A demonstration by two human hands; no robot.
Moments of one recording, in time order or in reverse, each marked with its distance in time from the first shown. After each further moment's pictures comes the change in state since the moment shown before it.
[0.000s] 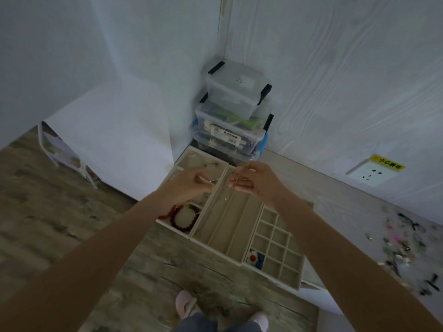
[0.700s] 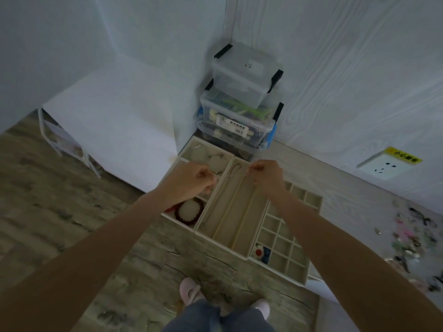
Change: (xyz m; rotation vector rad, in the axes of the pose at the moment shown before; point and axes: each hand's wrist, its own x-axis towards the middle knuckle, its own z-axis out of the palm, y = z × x) left_hand -0.008 -0.005 -0.003 0.159 0.020 0.124; right_hand 0.049 0.042 -0.018 -0.607 0.403 -0.095
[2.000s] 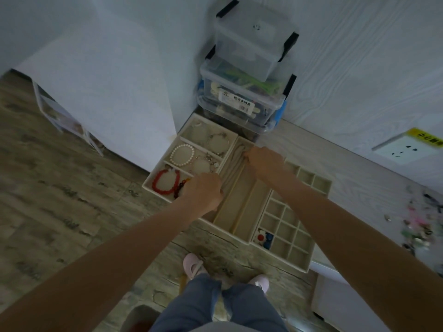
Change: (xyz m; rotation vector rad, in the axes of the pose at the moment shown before) left_hand 0.008 -0.007 0.064 0.546 -0.190 -0.243; right_hand 0.008 -0.001 0.013 -0.975 -0.268 -0.364
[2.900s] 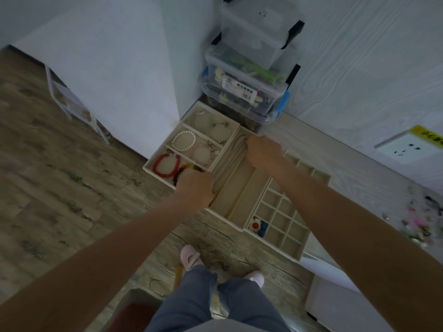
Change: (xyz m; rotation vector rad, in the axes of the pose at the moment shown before) left_hand -0.025 -0.002 0.020 0.213 0.064 -0.052; right_hand -0.001 -0.004 0.000 -0.021 0.024 -0.003
